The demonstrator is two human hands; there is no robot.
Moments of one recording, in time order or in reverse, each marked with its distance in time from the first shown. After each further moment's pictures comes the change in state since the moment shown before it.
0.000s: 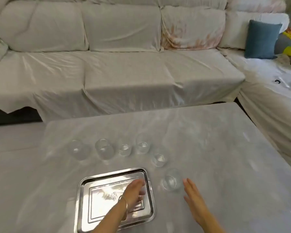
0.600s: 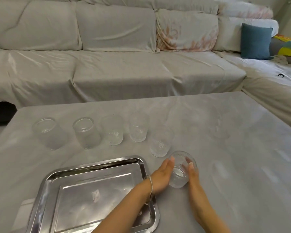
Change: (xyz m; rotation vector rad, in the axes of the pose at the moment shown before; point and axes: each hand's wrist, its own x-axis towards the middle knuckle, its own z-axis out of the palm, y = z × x) left_hand 0.122 -0.058 0.066 0.523 -0.355 0.503; right_hand 0.086 0.078 0.023 0.013 -0.104 -0.468
